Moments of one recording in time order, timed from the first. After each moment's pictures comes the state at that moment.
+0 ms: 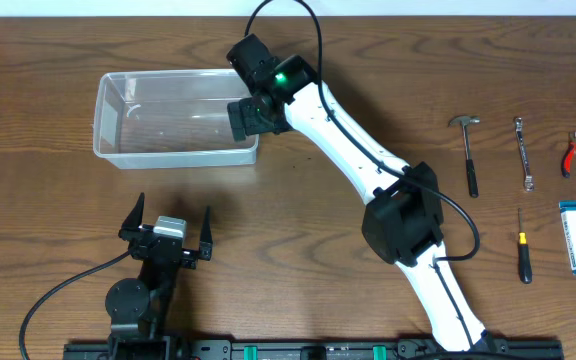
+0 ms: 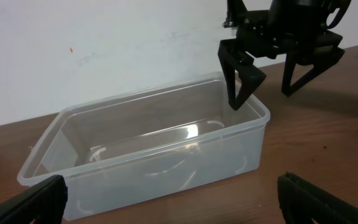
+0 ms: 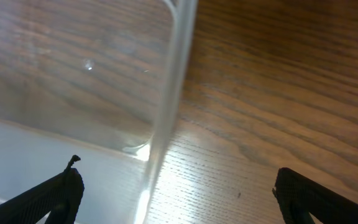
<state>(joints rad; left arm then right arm) 0.00 0.01 0.02 -0.10 0.17 0.17 0.67 2.44 2.36 -1.15 -0.01 0.47</state>
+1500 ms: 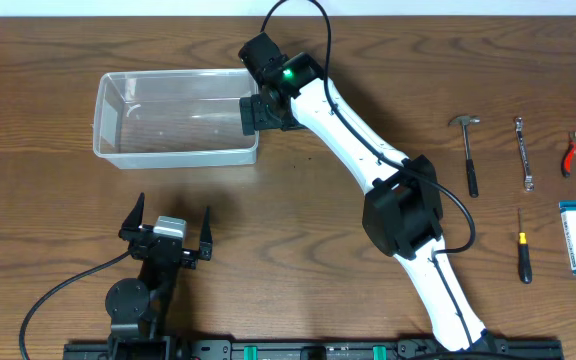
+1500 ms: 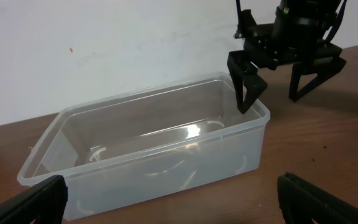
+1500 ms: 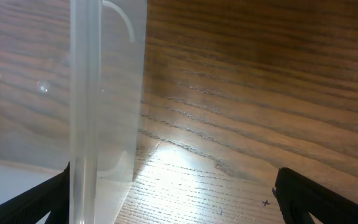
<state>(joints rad) 0.00 0.01 0.02 -0.10 0.17 0.17 0.64 2.48 2.36 -1.14 0.01 0.52</state>
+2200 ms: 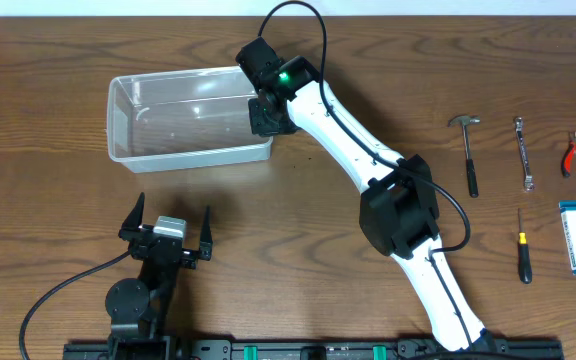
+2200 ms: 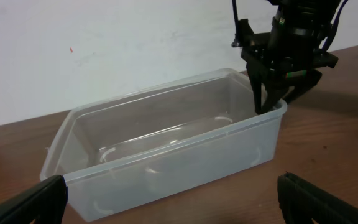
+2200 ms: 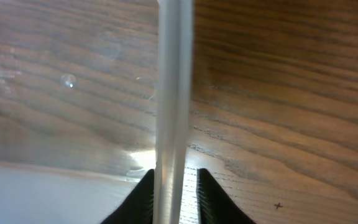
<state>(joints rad) 0.00 0.01 0.02 -0.10 0.17 0.17 0.65 2.50 2.36 -1.14 0.00 0.52</state>
